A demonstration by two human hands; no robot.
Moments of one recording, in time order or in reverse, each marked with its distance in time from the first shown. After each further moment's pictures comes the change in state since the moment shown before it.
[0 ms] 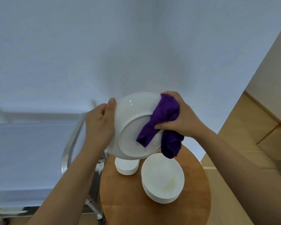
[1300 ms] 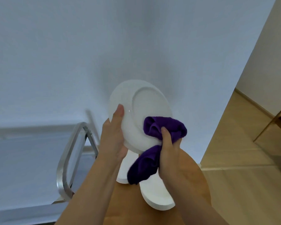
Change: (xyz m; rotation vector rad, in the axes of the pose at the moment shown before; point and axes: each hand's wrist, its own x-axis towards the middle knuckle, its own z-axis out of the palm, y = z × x) left_hand -0.013 0.029 0.040 -0.894 -0.282 -0.490; right_hand -0.050 -0.005 0.074 0.767 0.716 0.515
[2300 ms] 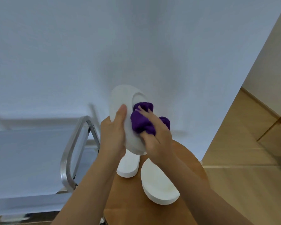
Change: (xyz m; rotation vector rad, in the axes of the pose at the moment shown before) left_hand -0.007 -0.002 -0.010 0.290 0.239 0.119; right_hand -0.010 -0.017 0.024 -0.489 -0.436 -0.629
